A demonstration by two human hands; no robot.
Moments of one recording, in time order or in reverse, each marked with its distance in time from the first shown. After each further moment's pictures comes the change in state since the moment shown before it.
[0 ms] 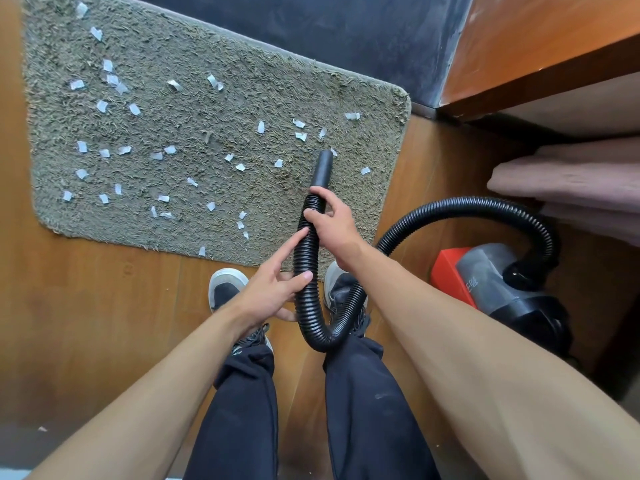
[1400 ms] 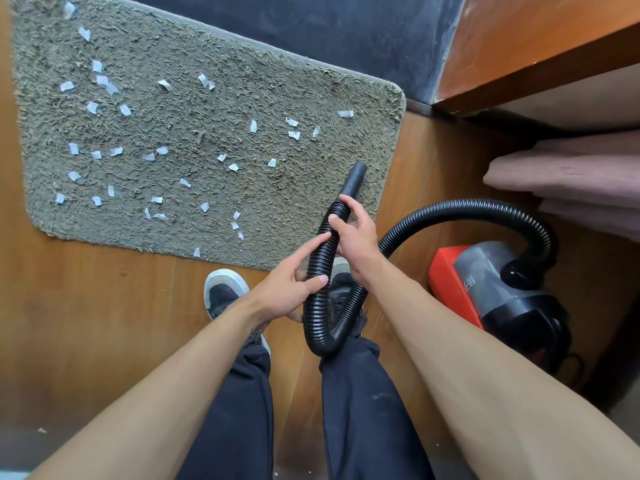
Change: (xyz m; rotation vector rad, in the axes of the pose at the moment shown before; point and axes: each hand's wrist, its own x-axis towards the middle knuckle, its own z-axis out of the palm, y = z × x) left_hand 0.015 0.012 0.026 0.148 -0.065 -0.016; right_hand -0.004 0.026 -0.037 0.228 0.138 0.066
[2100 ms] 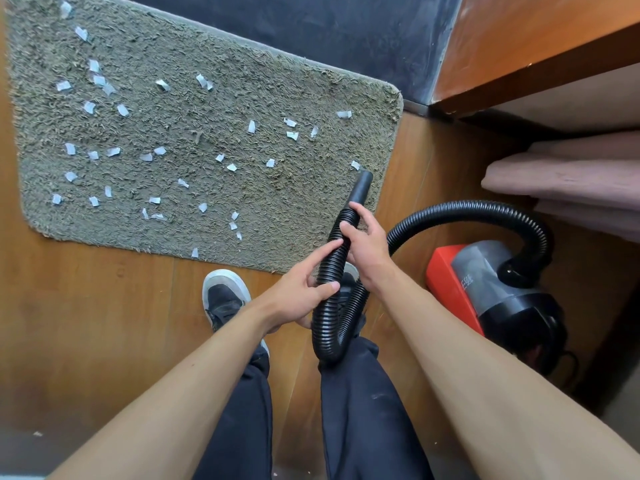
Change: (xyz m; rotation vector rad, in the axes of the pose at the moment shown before) left_hand -0.001 0.005 0.012 0.027 -0.079 -0.018; right_hand -0.006 0.006 -0.017 0.036 0.044 0.033
